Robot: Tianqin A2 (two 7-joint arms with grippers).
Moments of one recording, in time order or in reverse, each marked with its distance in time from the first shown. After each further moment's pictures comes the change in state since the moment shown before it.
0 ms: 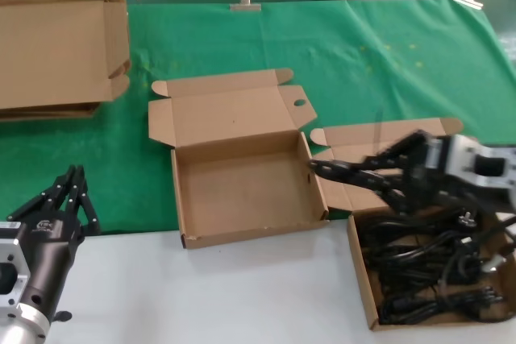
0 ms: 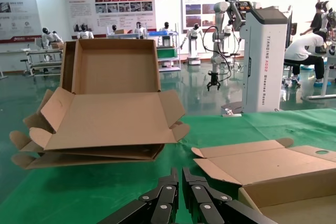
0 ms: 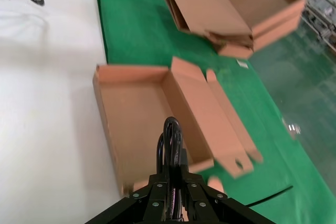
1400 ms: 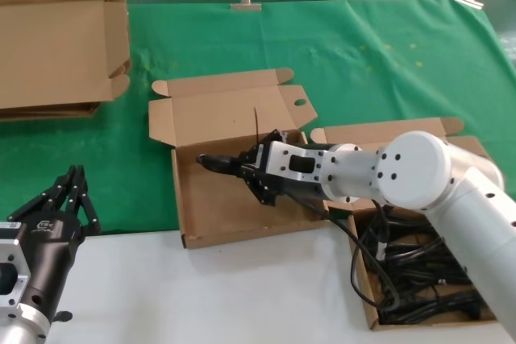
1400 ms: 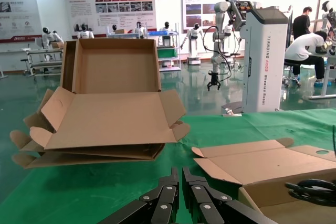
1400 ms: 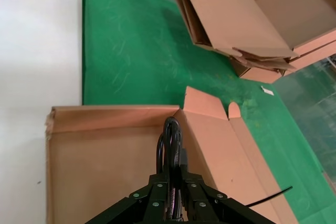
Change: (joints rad) left arm 0.000 0.000 0.000 0.000 0.000 0.000 0.000; right arm 0.209 -0.585 -0.166 -0.628 -0.234 0.304 -0.194
